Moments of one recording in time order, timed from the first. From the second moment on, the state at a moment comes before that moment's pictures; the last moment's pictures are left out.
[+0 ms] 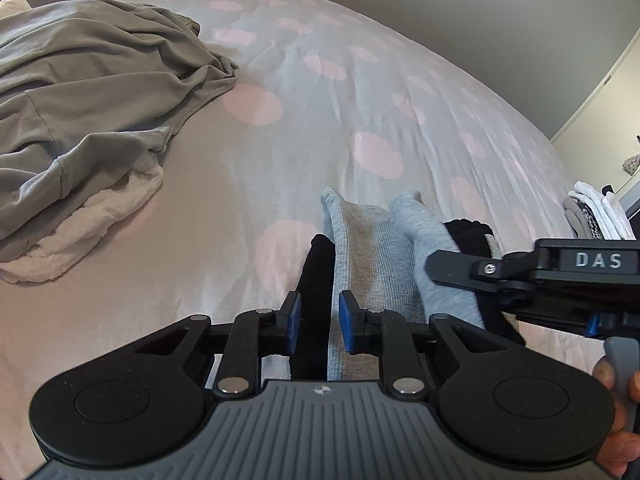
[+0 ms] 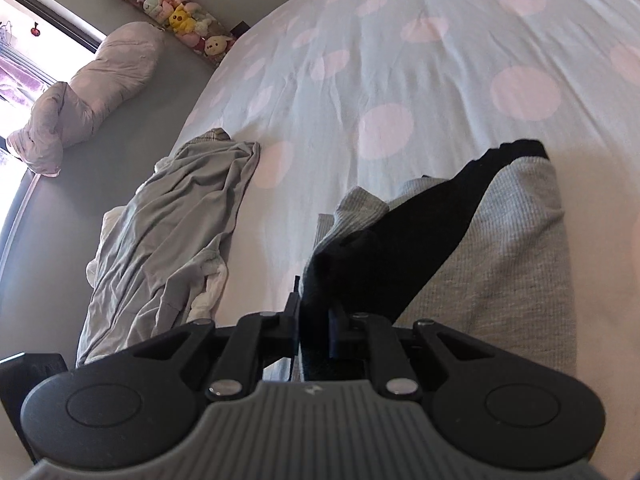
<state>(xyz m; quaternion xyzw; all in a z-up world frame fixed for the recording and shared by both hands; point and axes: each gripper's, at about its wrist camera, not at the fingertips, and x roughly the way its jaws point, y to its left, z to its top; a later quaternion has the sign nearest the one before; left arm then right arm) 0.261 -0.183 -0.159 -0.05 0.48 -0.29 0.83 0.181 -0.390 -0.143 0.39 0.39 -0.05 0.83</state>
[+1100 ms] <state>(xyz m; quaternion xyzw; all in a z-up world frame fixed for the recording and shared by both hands) 0.270 -0.177 -0.161 -0.07 0.48 -0.25 0.84 0.217 -0.376 -0.149 0.17 0.44 -0.02 0.88</state>
